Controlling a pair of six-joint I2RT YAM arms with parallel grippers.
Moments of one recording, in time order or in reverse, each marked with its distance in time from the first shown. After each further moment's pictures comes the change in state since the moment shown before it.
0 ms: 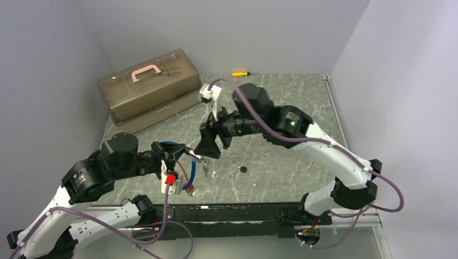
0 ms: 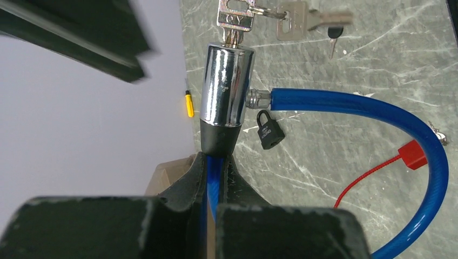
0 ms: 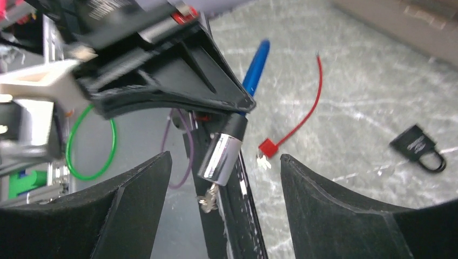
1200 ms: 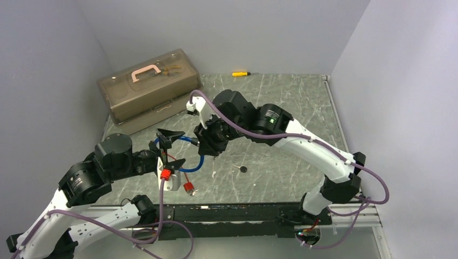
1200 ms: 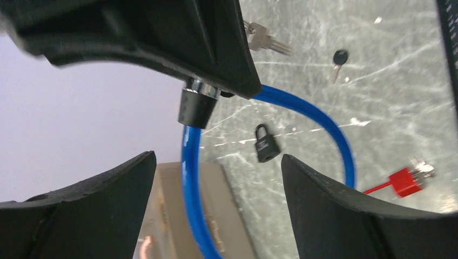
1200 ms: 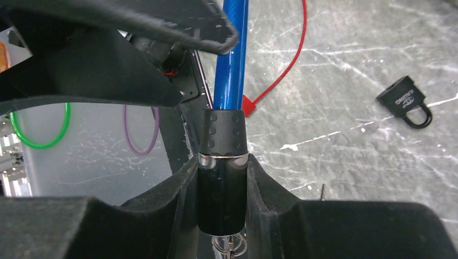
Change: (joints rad) left arm 0.015 -0.023 -0.010 0.072 0.011 -0.095; right arm 0.024 0.160 0.050 -0.193 0.068 -0.085
